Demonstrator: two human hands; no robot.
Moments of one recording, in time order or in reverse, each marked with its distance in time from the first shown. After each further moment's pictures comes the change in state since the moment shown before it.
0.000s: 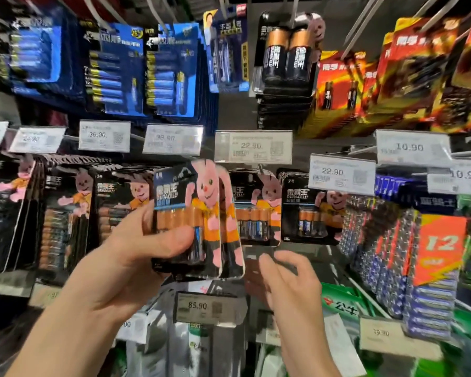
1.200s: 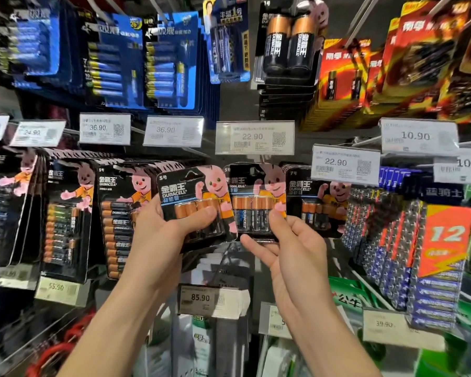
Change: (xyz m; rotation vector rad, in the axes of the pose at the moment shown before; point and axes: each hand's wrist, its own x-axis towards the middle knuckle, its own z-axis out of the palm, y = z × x) left_hand 0.024 -0.030 0.016 0.118 0.437 0.016; right_hand 0.002 -0.052 0.021 0.328 -0.075 -0.019
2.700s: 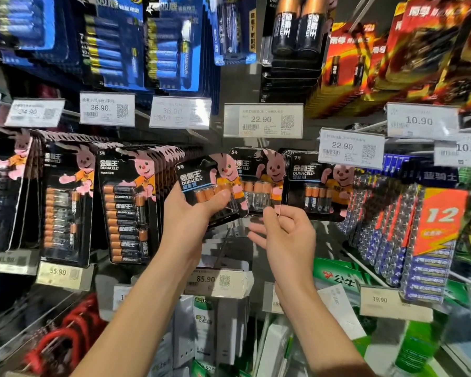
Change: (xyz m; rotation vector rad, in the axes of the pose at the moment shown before) left_hand 0.027 -0.037 0.007 0.077 0.040 0.007; right_hand 0.020 0.043 -0.007 -0.226 0.160 -0.147
